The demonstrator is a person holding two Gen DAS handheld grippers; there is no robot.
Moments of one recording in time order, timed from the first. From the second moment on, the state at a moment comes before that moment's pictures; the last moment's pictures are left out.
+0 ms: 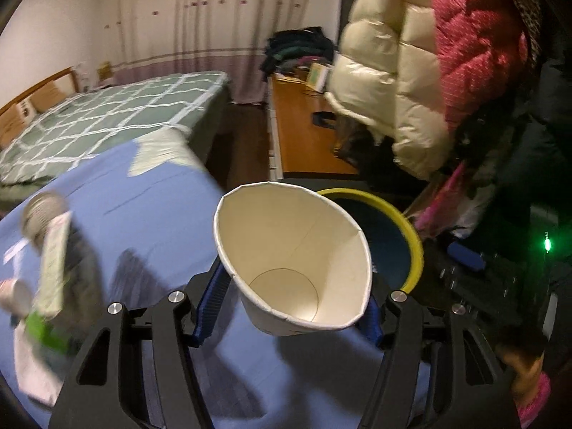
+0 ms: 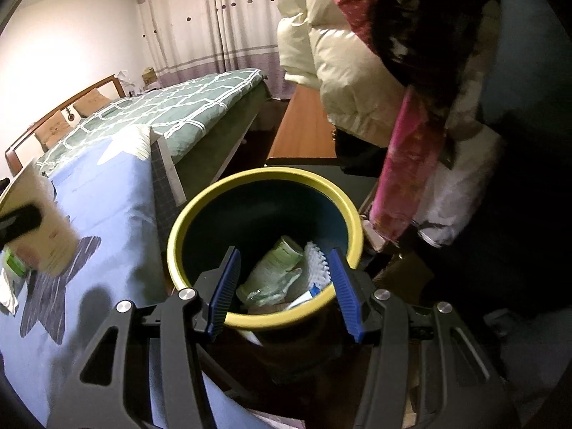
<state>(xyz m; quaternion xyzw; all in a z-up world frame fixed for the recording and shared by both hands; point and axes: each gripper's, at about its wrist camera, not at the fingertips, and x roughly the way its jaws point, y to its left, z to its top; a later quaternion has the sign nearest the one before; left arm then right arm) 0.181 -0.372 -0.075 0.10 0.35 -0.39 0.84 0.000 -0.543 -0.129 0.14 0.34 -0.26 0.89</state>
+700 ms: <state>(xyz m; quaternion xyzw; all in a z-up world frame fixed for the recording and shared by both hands) 0.214 -0.506 -0.122 0.12 0.39 -0.41 0.82 -0.021 -0.565 -0.142 0.17 0.35 -0.28 0.88</state>
